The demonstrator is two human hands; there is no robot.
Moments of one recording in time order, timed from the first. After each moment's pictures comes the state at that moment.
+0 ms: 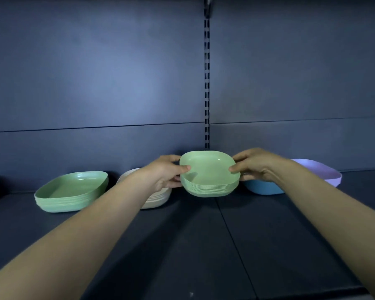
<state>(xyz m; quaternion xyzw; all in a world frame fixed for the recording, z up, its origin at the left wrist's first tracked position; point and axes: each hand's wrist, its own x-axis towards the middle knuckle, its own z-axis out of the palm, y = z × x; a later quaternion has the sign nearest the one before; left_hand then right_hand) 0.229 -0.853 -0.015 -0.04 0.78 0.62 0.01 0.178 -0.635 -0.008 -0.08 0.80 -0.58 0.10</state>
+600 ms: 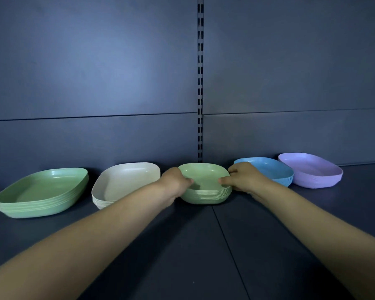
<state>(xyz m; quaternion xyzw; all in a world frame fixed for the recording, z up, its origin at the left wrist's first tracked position) 0.187 -0.820 -0.062 -0.10 0.89 0.45 -0.05 0.146 -0.646 -0.067 -0.05 0.90 -0.42 0.01</state>
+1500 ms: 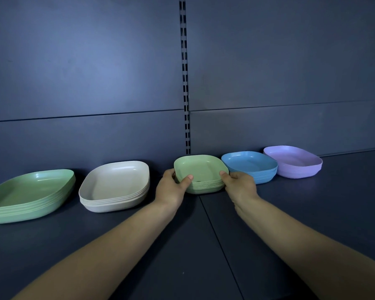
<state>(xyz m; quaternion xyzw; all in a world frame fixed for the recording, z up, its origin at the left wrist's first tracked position) 0.183 -0.803 -0.107 -0.06 0.79 0.59 -0.16 0.167 -0.651 -0.108 0.09 0.77 -0.62 -0.13</state>
